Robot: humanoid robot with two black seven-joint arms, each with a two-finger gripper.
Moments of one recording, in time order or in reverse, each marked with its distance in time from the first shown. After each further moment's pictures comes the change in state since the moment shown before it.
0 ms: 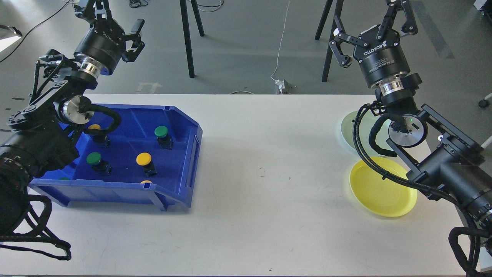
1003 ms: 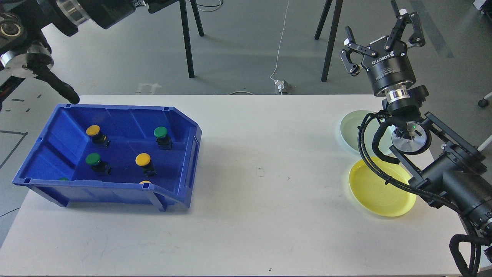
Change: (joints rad) left arm -0.293 0.468 0.223 -0.861 0.496 0.000 0.000; right arm -0.051 0.000 0.047 0.001 0.002 -0.064 0.000
